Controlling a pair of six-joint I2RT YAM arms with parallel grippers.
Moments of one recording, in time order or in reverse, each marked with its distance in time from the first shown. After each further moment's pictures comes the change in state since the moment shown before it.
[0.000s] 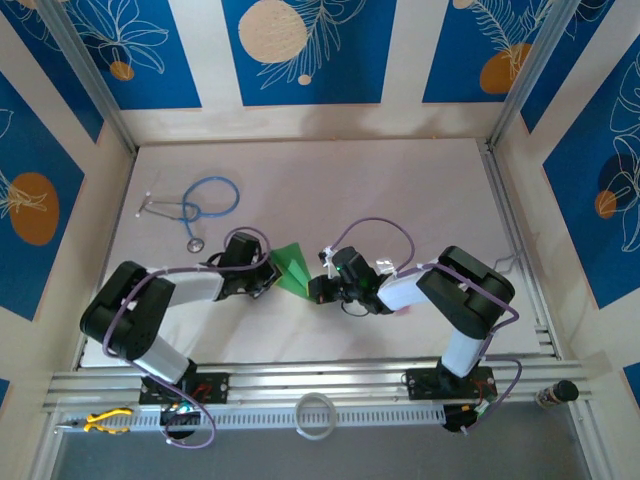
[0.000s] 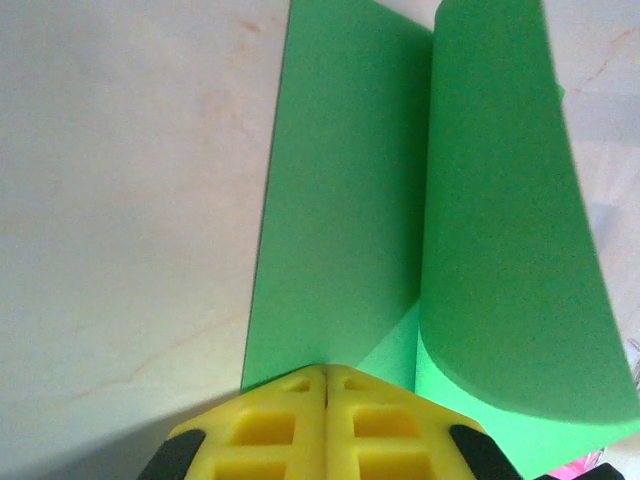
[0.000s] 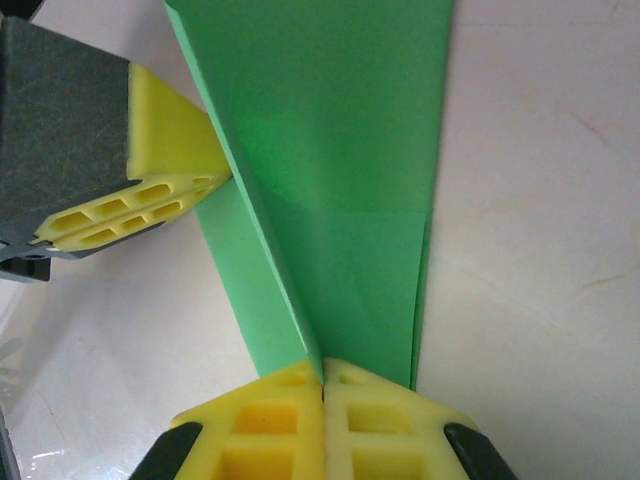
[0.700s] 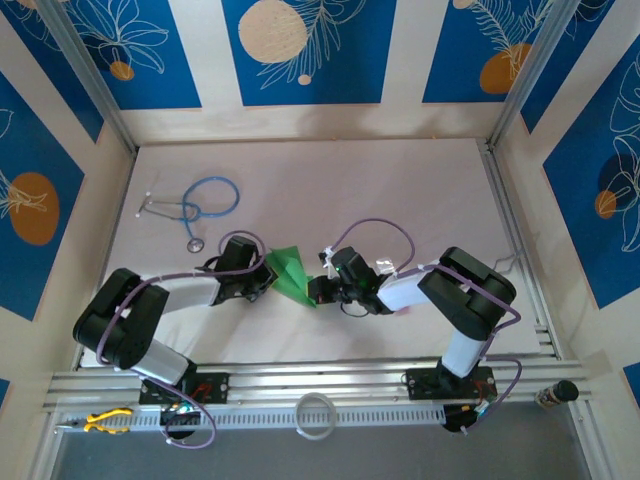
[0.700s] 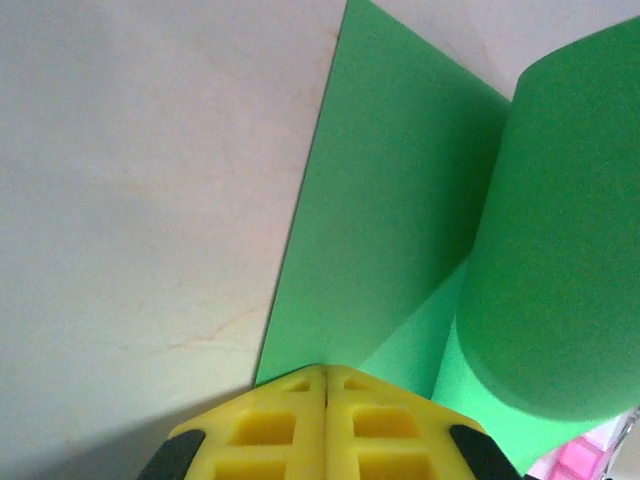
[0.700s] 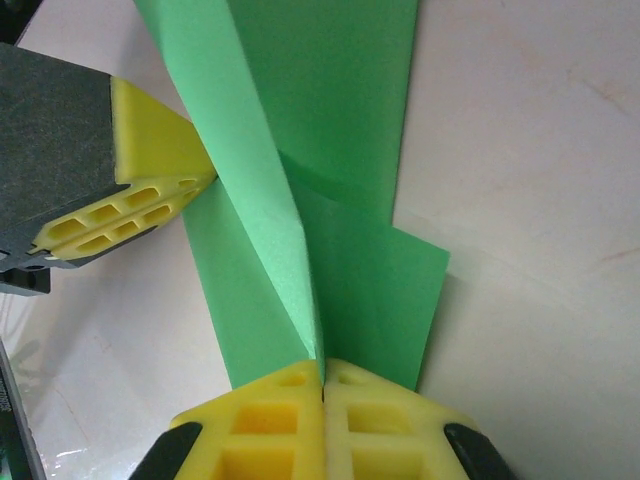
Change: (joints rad) left arm -0.001 -0.048 -0.033 -0.019 -0.043 -0.037; right arm 0.011 -0.010 0.006 -0.024 -0.009 0.048
